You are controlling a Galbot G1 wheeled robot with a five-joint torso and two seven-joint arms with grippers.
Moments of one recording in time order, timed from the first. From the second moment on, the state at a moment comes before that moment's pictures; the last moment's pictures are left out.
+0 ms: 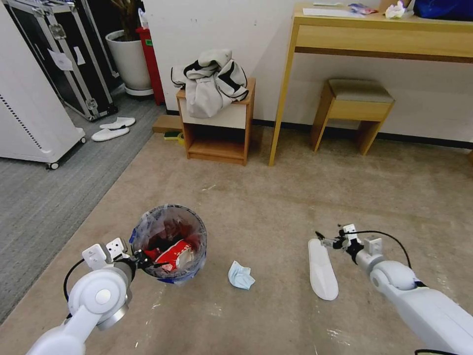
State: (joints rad) left arm 1.33 -0.93 -0.43 -2.09 -1.41 0.40 -0.96; right arm -0.90 0.82 0.02 1.21 0.72 -0.11 -0.15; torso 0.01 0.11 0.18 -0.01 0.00
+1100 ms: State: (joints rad) left arm 1.34 -0.93 -0.41 -2.08 -1.40 0.40 -0.97; right arm -0.85 0.94 0.04 0.99 0.79 -0.37 -0.04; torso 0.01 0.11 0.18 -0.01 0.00
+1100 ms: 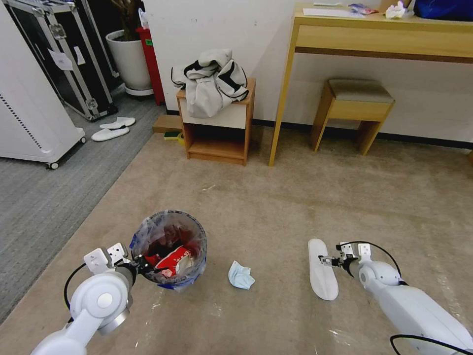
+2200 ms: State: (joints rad) left arm 1.34 -0.95 -0.39 -2.07 -1.37 0.40 -0.96; right arm -0.92 0.98 0.06 0.99 0.71 -0.32 -0.07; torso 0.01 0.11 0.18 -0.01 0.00
